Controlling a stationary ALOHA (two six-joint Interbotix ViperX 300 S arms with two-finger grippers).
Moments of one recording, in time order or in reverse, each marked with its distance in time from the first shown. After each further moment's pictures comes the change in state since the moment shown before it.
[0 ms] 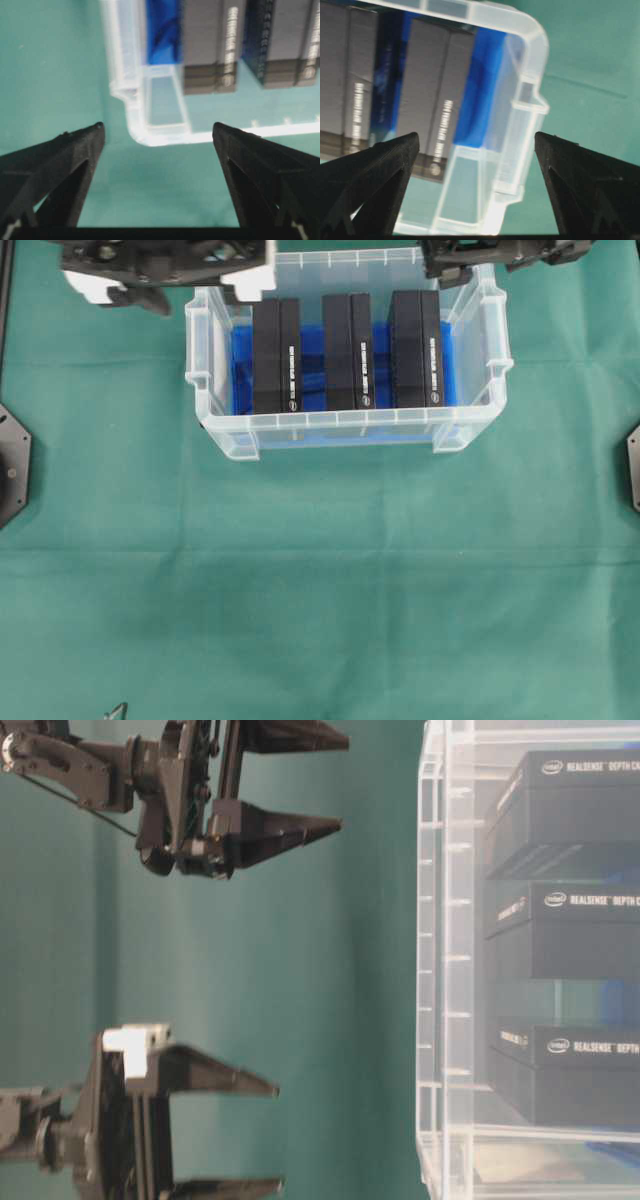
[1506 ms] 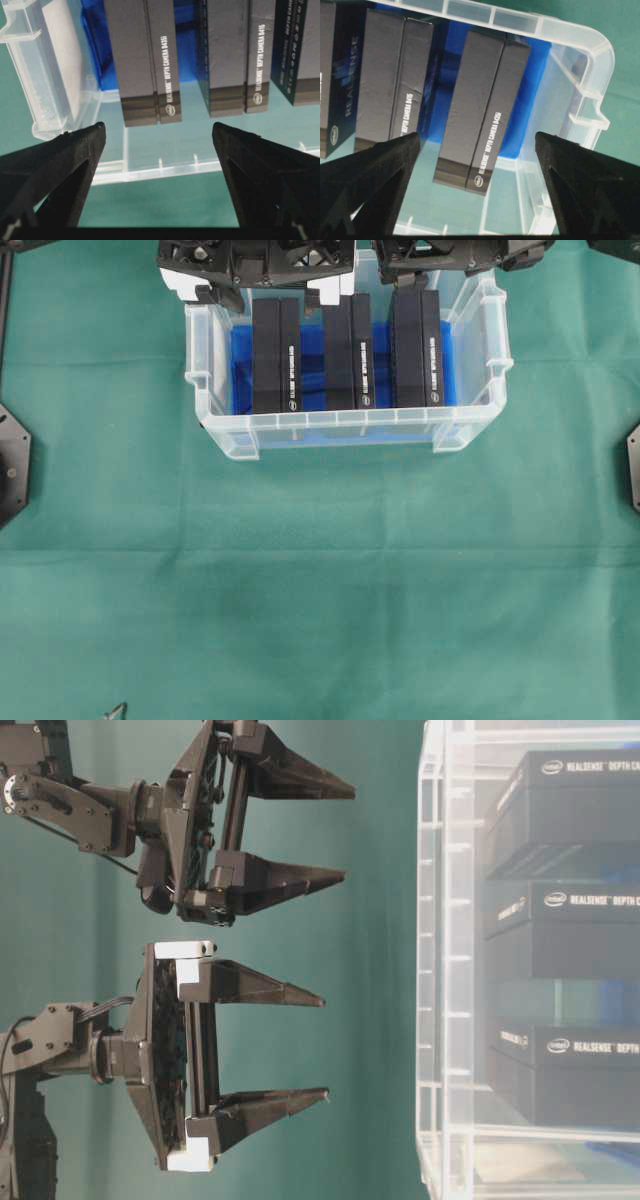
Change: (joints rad) left arm -0.005 0.183 -0.153 0.003 -0.029 0.029; right arm 0.037 0.083 -0.080 -0.002 -0.029 0.038
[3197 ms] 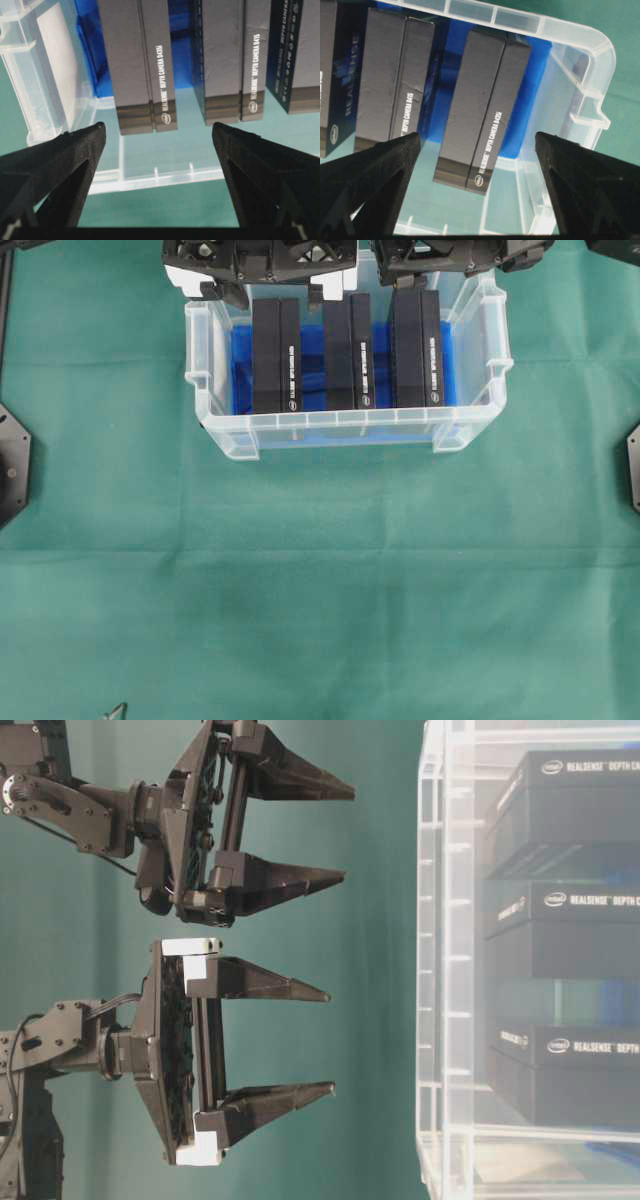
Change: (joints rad) left arm 0.011 0.006 0.003 0.003 -0.018 0.006; right arm 0.005 0.002 0.000 -0.003 0.000 0.000
